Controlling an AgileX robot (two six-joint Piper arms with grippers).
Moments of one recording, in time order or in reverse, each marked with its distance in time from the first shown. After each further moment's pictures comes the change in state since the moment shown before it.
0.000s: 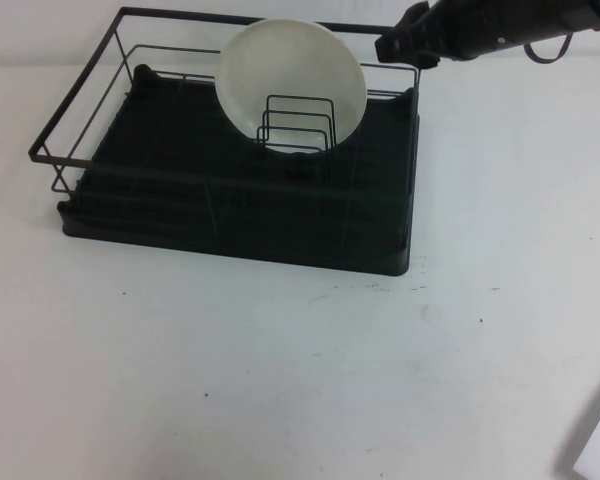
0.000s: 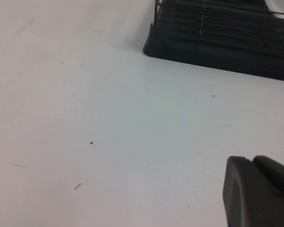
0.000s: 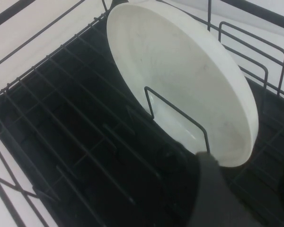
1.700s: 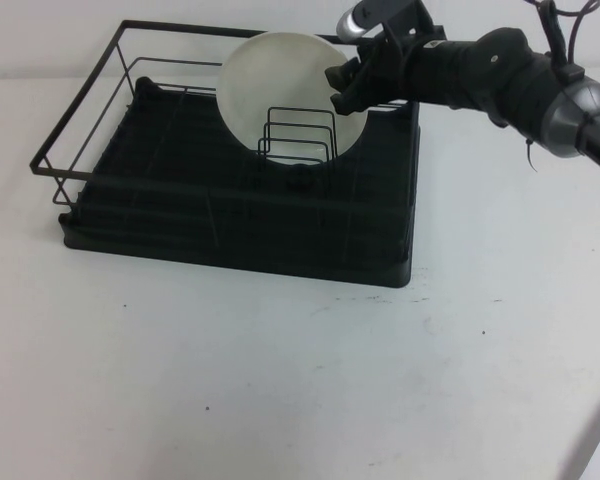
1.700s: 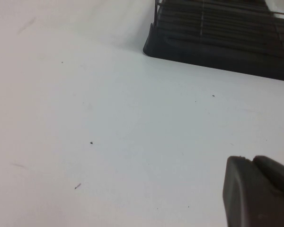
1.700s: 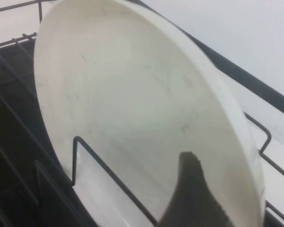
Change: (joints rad) right arm 0.120 0.252 -0.100 0.137 -0.458 -0.442; left arm 0.000 0.000 0.000 0.000 0.000 0.000
